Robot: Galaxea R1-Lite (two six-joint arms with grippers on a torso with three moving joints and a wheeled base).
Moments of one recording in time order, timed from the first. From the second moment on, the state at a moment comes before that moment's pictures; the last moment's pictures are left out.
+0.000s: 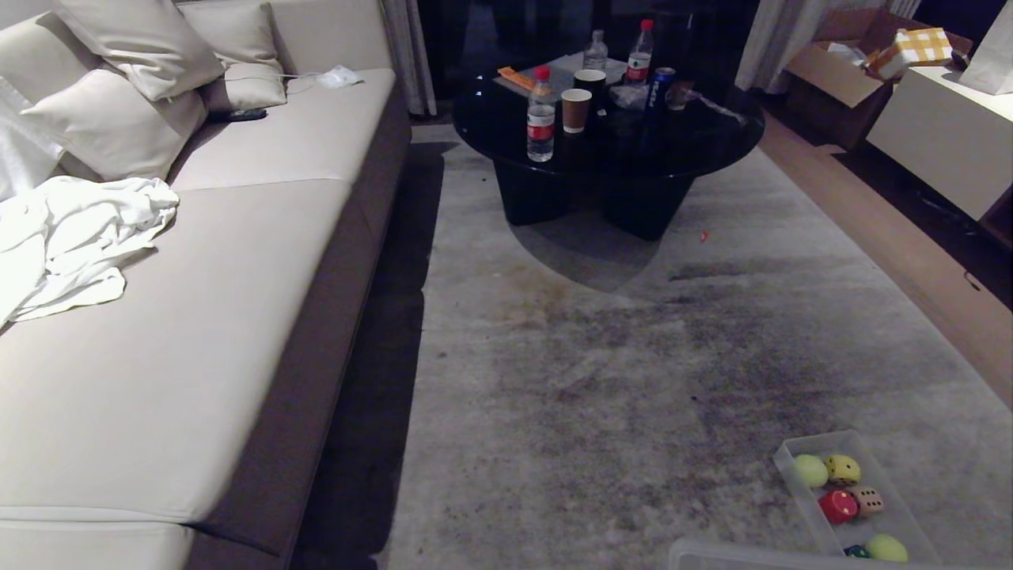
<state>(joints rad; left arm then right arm) 0.00 0.00 0.00 0.00 0.03 -0.01 0.01 0.00 -0.08 0.21 0.00 0.02</state>
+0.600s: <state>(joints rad) 0.00 0.00 0.00 0.00 0.03 -0.01 0.01 0.00 -0.08 0.21 0.00 0.02</state>
